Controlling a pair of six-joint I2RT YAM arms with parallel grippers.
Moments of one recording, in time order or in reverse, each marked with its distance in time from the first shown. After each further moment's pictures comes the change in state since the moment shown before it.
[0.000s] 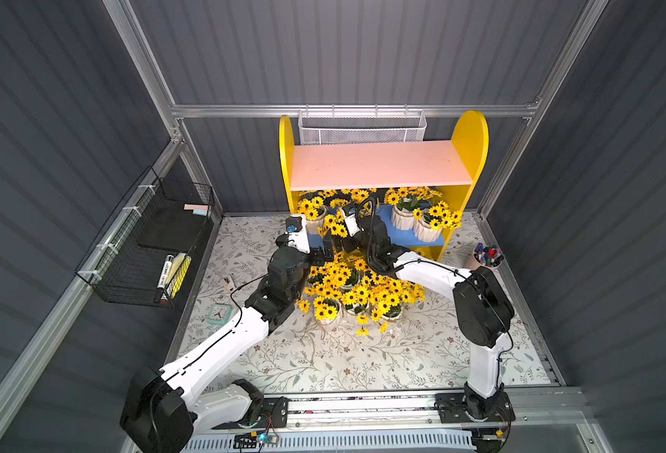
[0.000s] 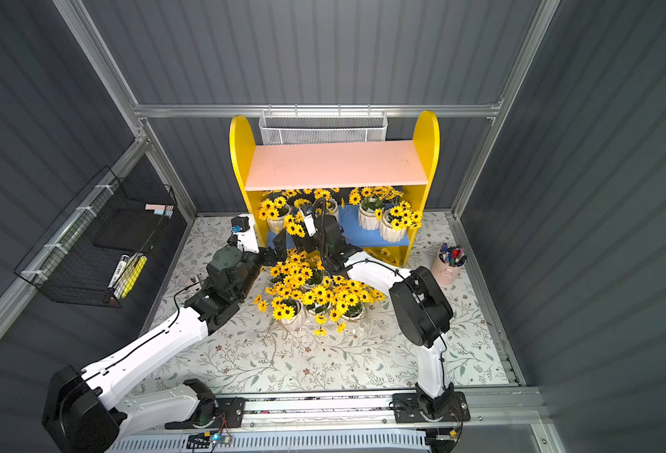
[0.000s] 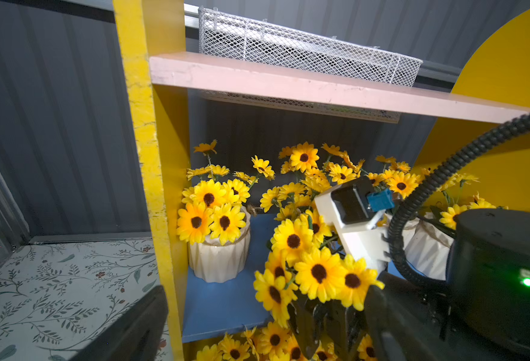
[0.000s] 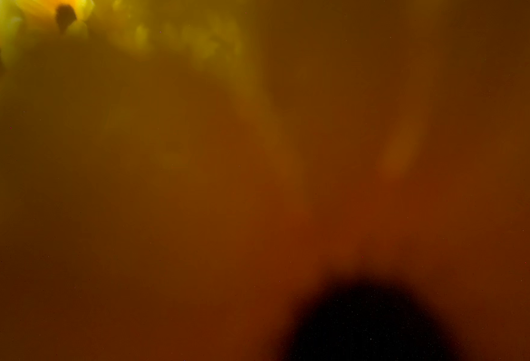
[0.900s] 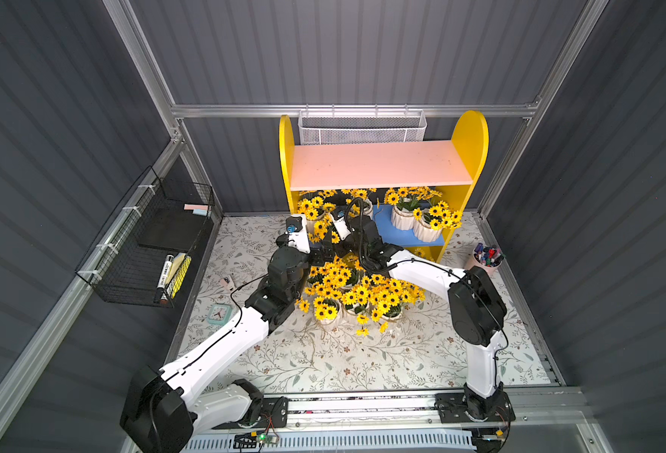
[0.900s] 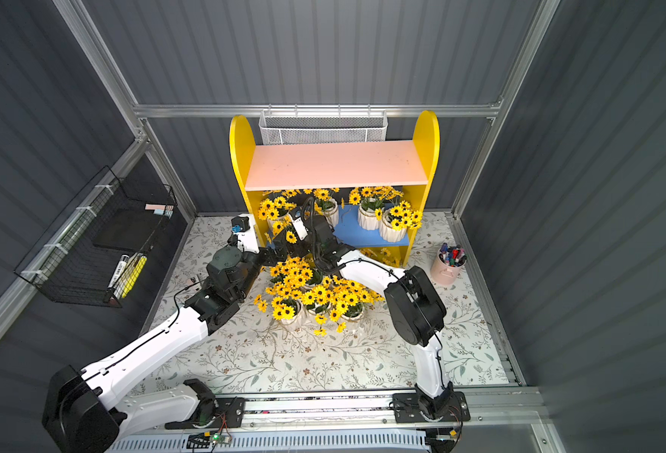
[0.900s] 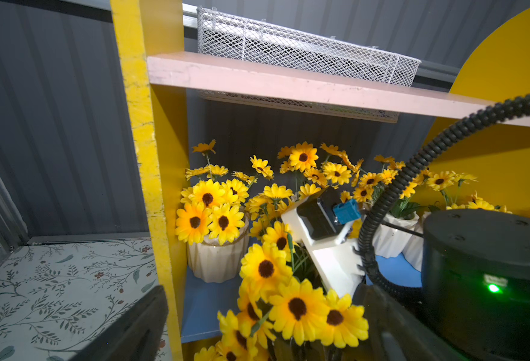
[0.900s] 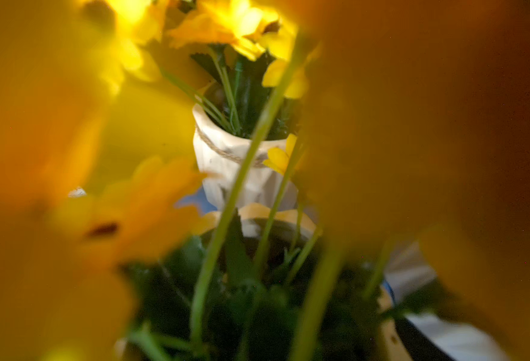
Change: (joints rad) left arm 0.000 0.000 0.000 0.000 0.001 0.000; right arm 0.043 0.032 0.093 -0.122 -0.069 -0.009
